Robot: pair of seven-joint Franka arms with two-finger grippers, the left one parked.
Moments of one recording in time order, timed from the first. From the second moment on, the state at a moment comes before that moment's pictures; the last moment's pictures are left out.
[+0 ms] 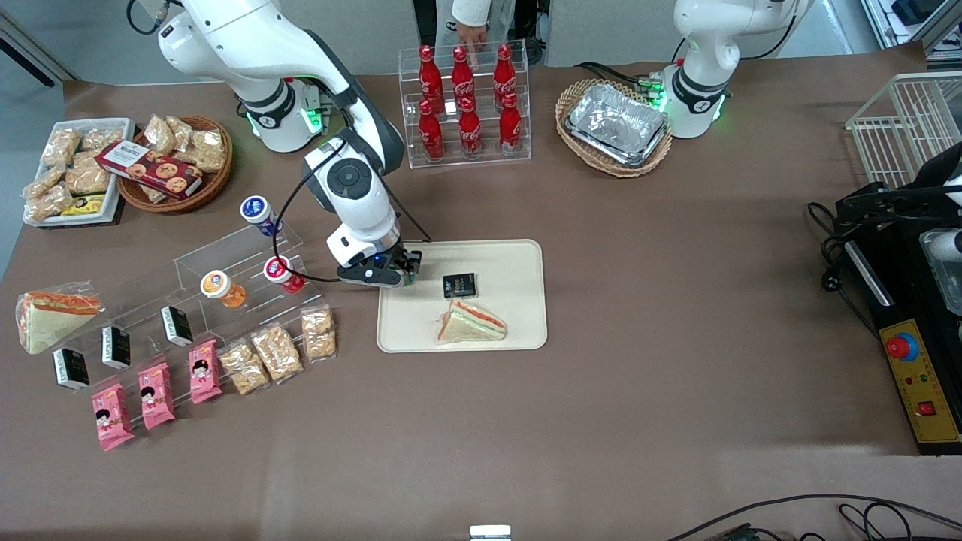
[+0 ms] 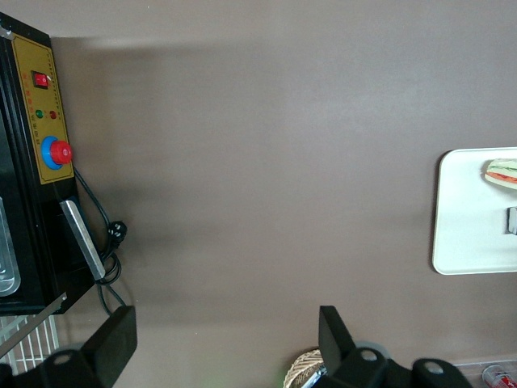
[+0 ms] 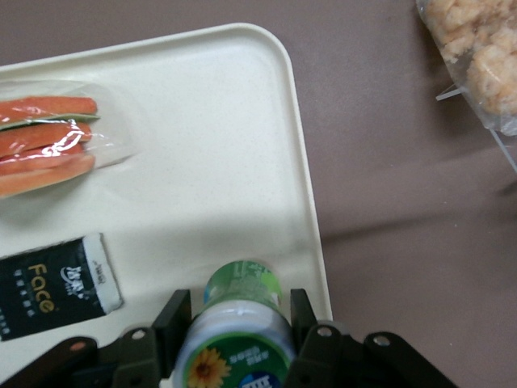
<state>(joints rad) 0.70 0.30 -0.08 -2.22 -0.01 2.58 0.82</state>
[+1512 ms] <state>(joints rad) 0.69 0.30 -0.09 -2.21 -0.01 2.57 0.81</state>
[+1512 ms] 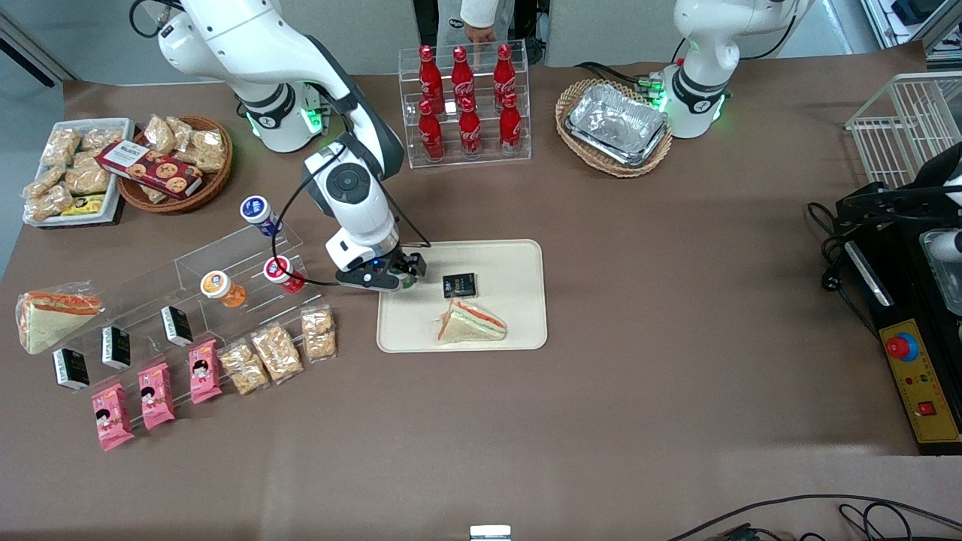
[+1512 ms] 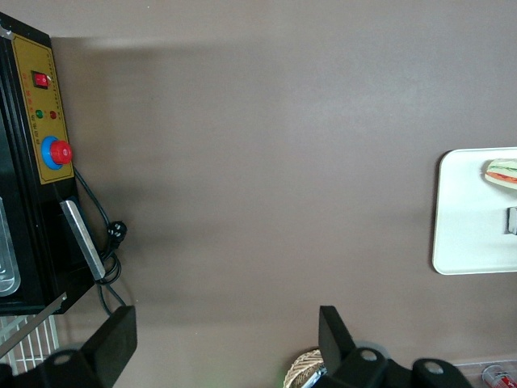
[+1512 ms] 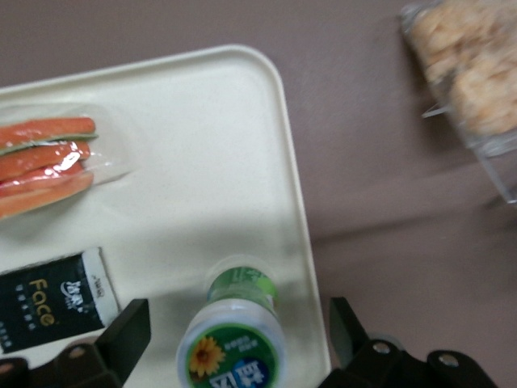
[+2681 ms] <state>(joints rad) 0.31 0.04 -0.11 -1.74 0.02 1.69 0.16</state>
